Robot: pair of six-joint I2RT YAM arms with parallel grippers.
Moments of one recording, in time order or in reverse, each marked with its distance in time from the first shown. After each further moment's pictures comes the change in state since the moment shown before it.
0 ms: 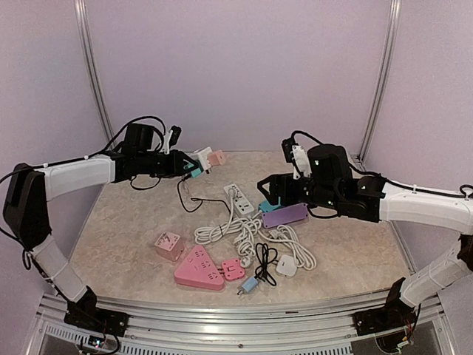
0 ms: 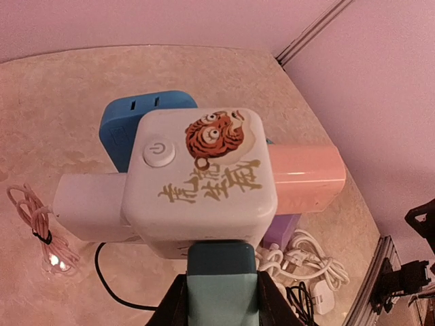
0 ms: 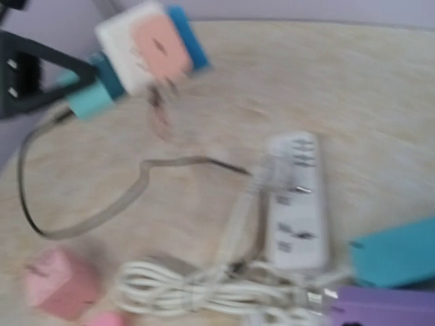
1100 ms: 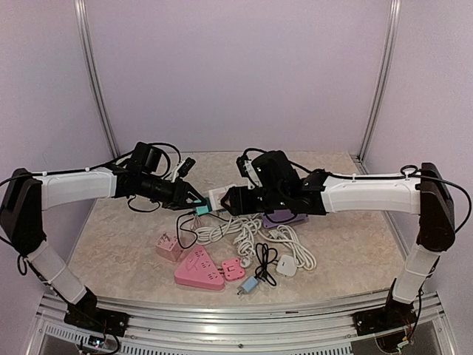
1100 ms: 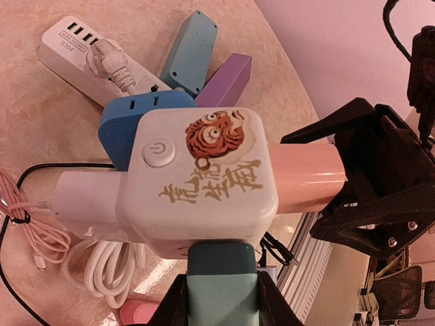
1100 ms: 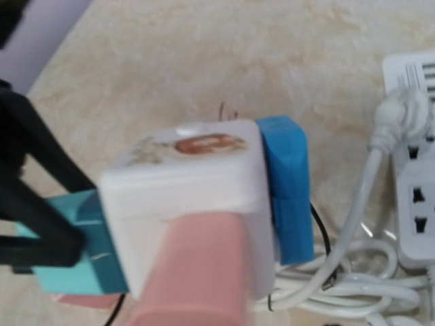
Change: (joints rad) left arm -0.084 -0.077 -0.156 -0.168 0.280 0.000; right arm 0.078 0.406 0.296 -0.051 -0.108 0.114
